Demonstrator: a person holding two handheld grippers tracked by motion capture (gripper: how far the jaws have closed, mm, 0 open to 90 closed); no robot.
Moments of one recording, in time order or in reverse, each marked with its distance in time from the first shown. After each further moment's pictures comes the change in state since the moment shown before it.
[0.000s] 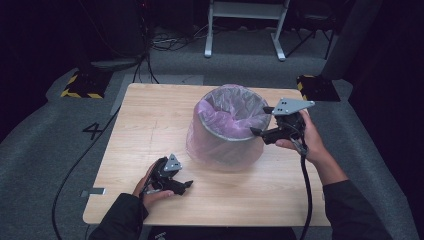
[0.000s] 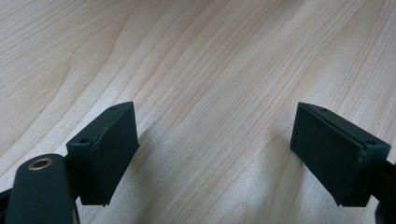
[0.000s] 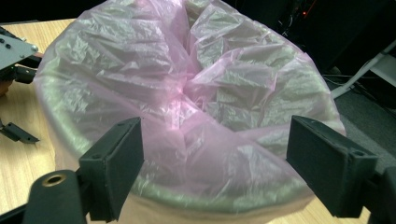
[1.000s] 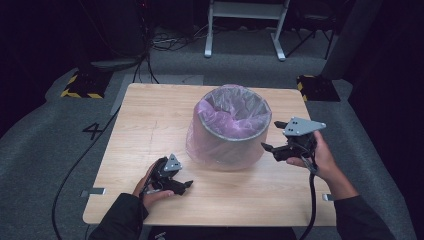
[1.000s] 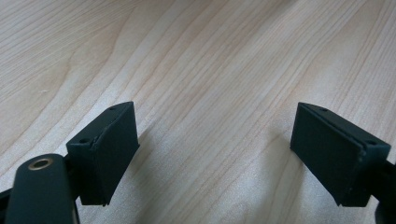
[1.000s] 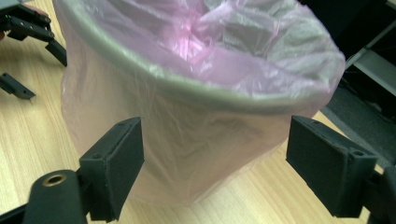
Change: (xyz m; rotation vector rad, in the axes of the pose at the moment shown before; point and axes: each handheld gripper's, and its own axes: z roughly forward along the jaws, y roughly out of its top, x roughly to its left) left arm 0.000 0.000 0.000 0.000 0.000 0.000; right arm 0.016 -0.045 -0.022 0.028 -0.046 -0.037
